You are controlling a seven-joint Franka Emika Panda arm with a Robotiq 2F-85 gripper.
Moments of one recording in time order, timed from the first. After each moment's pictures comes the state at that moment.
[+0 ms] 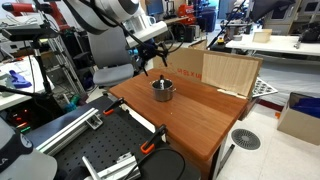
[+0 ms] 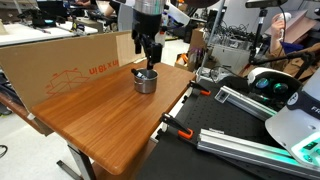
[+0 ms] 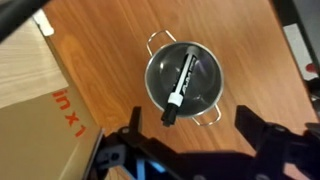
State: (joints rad) arm 0.06 0.12 0.08 -2.48 -0.60 2.72 -0.47
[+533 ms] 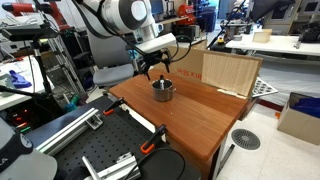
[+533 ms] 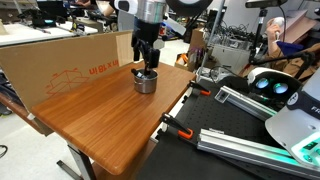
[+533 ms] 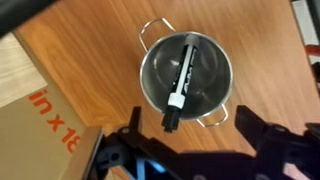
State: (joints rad) arm -0.02 0.20 0.11 -2.47 -0.32 2.83 -0.73
